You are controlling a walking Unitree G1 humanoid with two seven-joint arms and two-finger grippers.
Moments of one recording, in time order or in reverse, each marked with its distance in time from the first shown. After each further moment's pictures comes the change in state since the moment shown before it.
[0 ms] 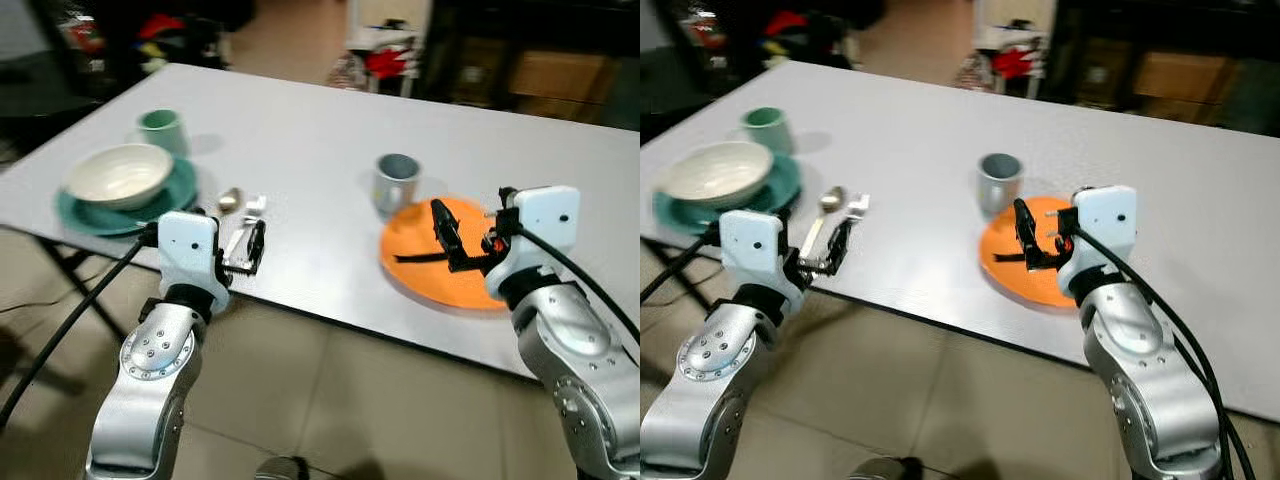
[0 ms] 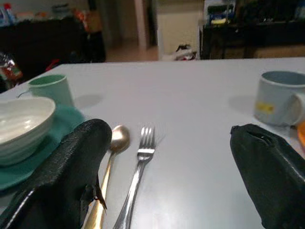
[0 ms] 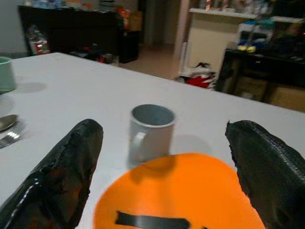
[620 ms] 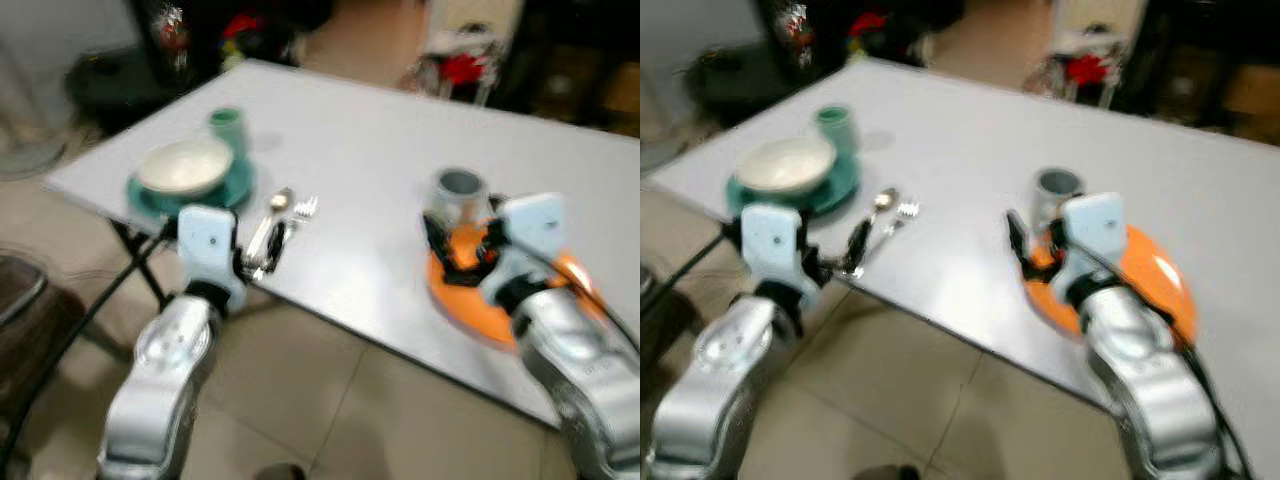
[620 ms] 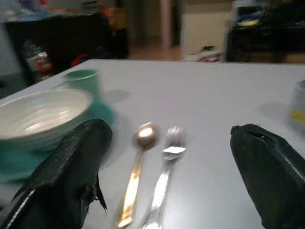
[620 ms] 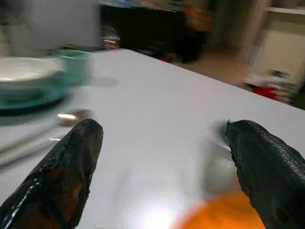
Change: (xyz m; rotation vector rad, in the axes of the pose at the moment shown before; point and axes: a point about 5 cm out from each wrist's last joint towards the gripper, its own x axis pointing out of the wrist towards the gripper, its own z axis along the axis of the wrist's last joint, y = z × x) left arm 0.006 -0.010 0.001 -0.030 0.006 -0.040; right arm 0.001 0.015 -0.003 -0.015 0.014 0.126
